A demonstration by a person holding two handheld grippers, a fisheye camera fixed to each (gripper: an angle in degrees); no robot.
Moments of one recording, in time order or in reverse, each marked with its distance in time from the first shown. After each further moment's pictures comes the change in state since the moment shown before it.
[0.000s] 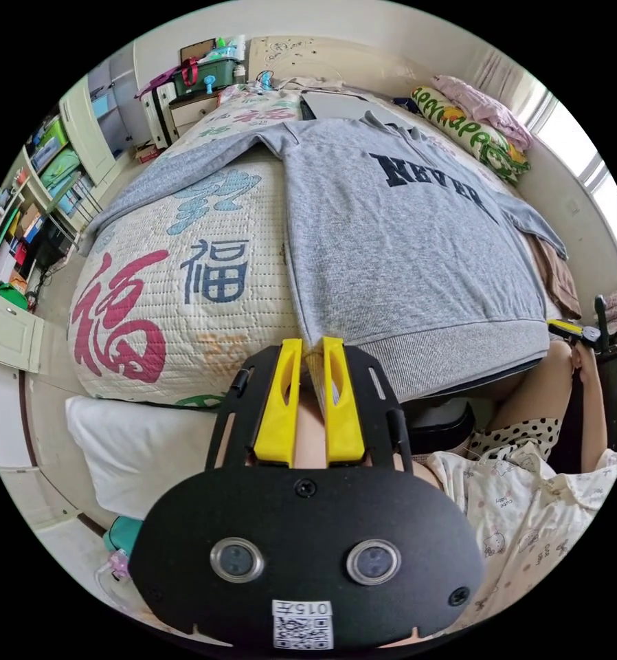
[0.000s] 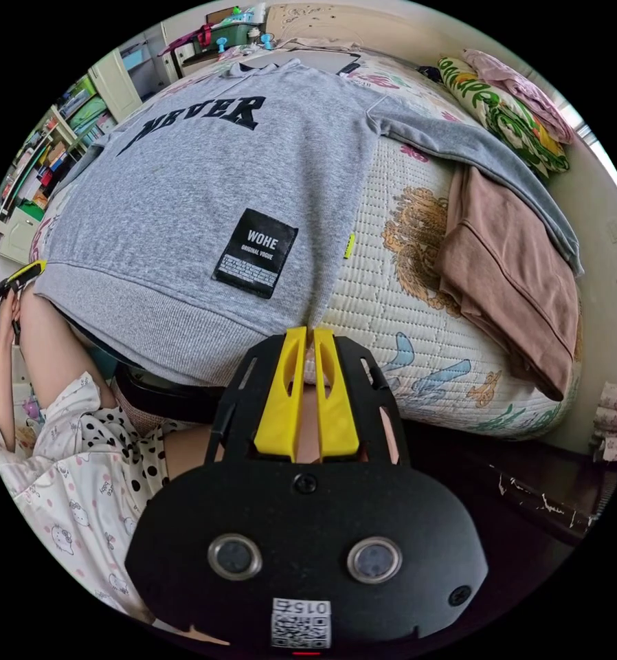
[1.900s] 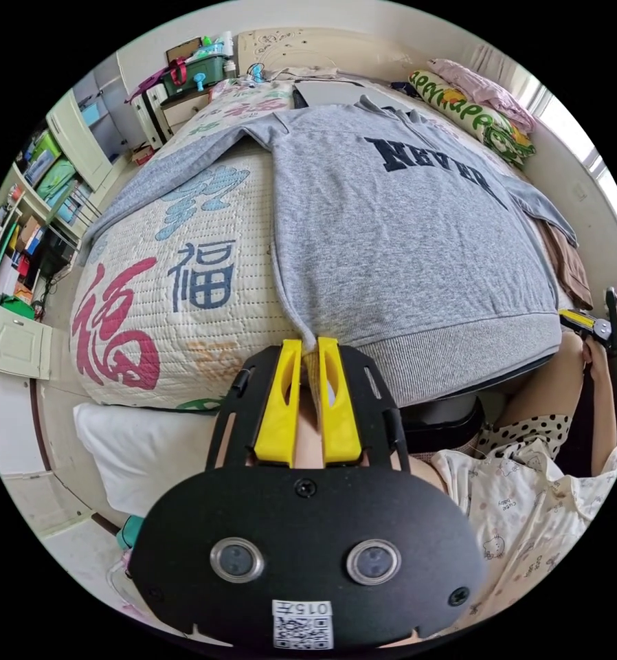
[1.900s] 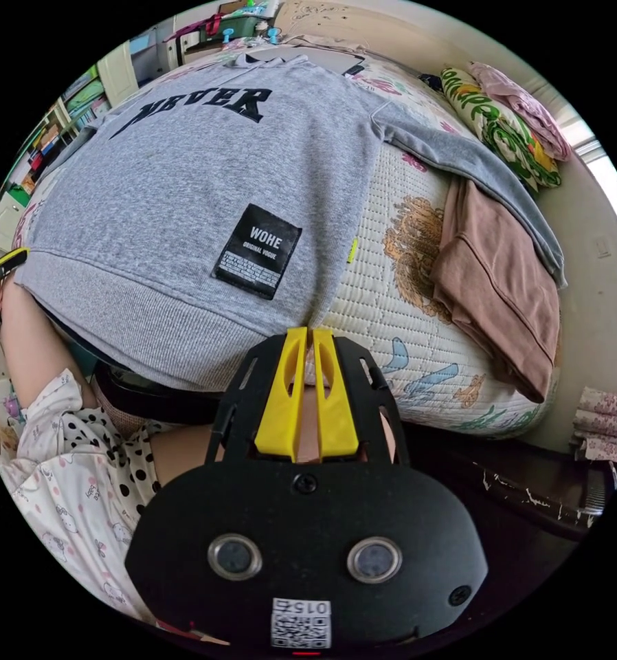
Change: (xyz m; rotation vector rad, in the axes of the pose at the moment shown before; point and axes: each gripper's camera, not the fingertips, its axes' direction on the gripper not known) left arm 0.028 -0.020 0.034 -0.030 -0.031 0.031; right arm 0.104 -0.012 0.095 -0.003 0.101 -0.016
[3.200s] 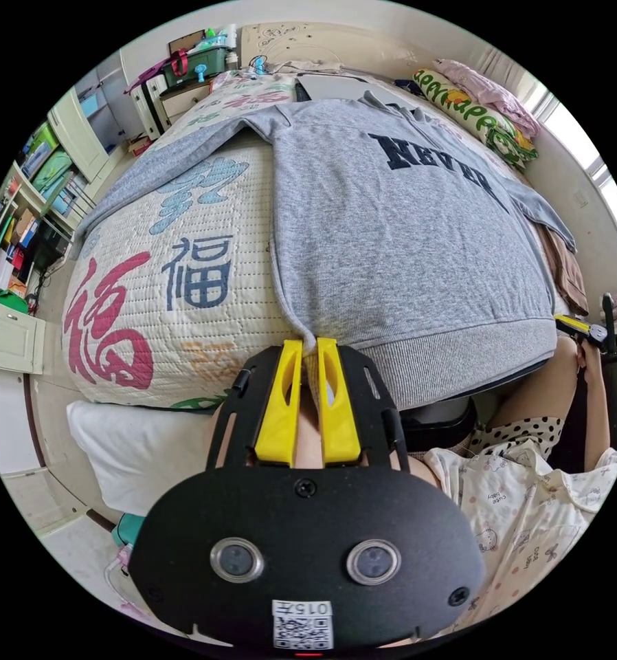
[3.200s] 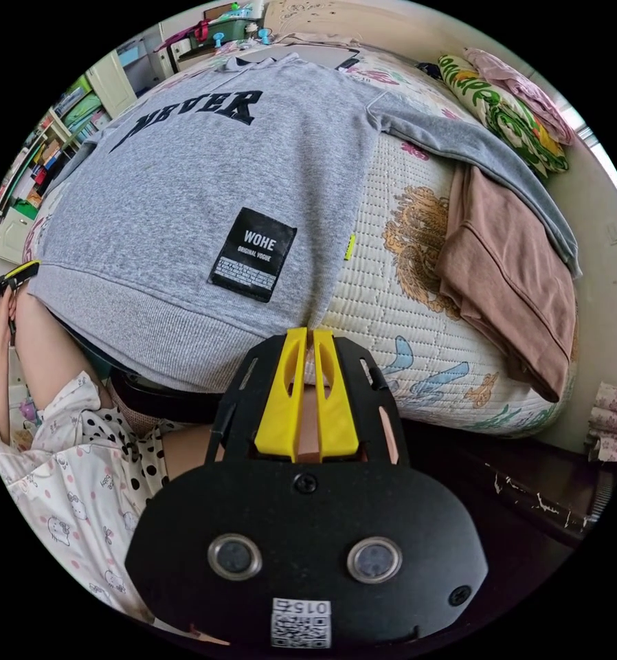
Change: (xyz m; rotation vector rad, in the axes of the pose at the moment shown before) left arm 0.018 0.001 0.032 -0.033 0.042 -0.024; right arm -0.002 -0.014 -0.033 -0.018 -0.063 0.015
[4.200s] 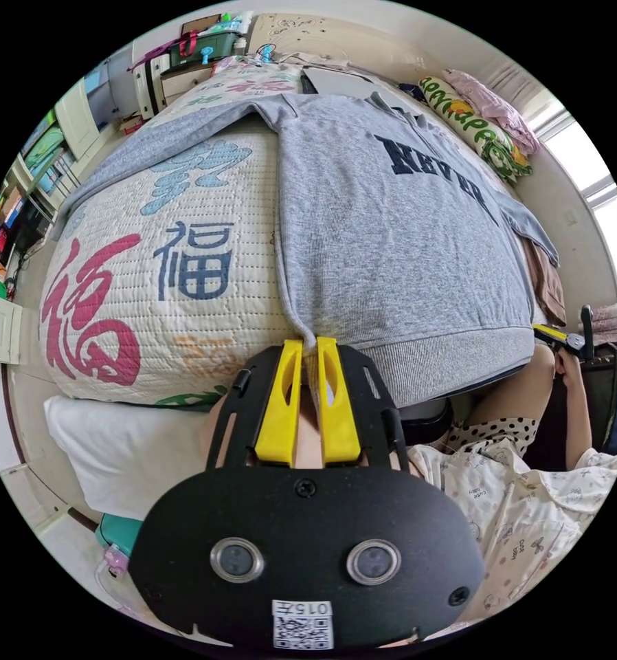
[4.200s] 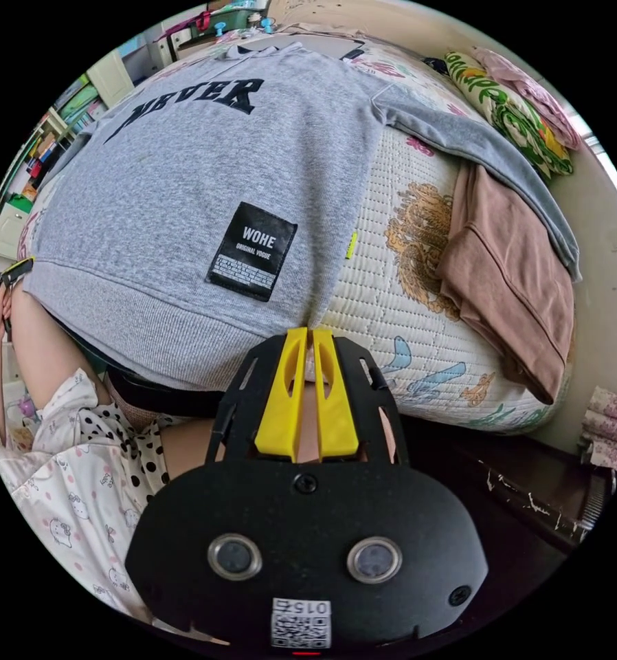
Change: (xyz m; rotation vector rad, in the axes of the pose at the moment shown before) left arm -0.034 0.010 0.066 -0.030 0.120 -0.037; right arm -0.039 -0.015 -0.071 -0.046 -0.007 -0.002
